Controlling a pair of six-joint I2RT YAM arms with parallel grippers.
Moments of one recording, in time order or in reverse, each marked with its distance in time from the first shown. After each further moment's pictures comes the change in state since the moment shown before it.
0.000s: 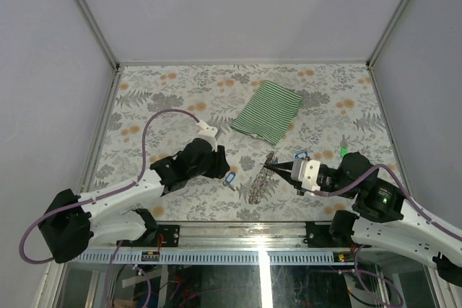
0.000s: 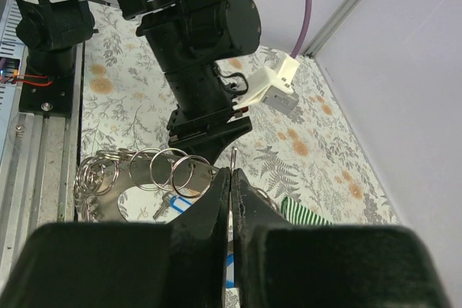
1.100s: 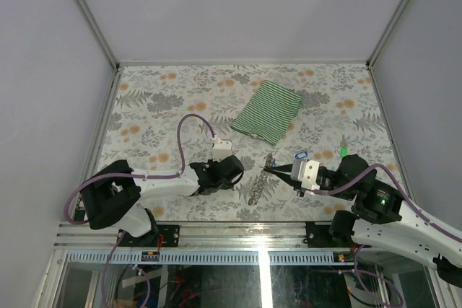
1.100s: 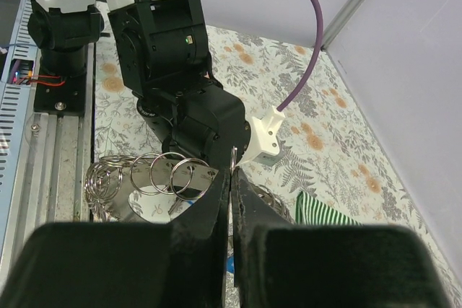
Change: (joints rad) left arm -0.216 0.397 0.092 -0.103 -0.370 -0.338; right arm 0.000 -0.022 -0.043 0.009 -0.003 0.047
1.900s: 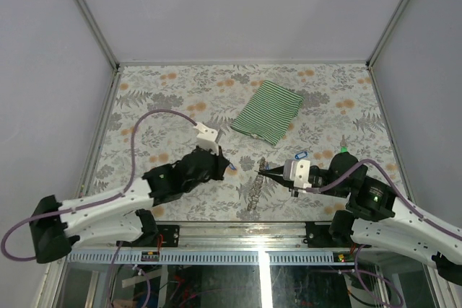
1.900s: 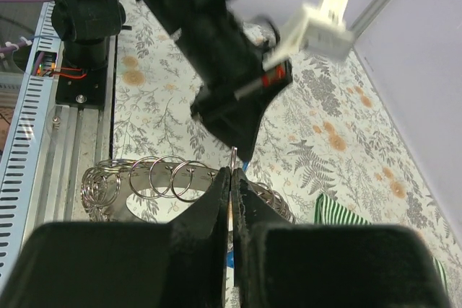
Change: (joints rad) left arm -0.006 -0.438 -0.036 0.058 0.030 0.268; right arm 0.000 0.046 0.000 0.007 -0.054 0.016
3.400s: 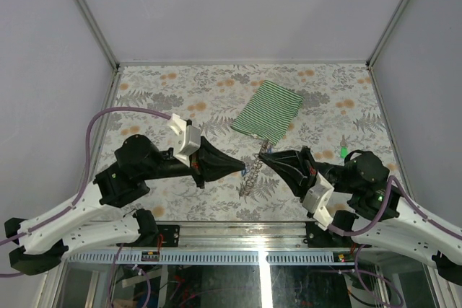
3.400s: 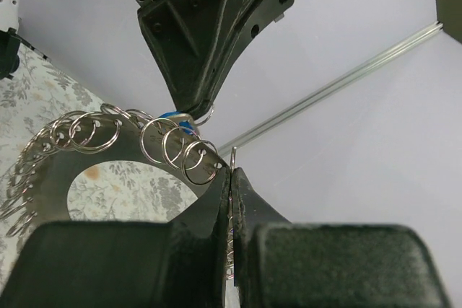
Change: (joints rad) left arm 0.000 -0.277 0.316 0.158 0.816 0.452; right arm 0.000 0.008 0.032 0.312 -0.134 -0.490
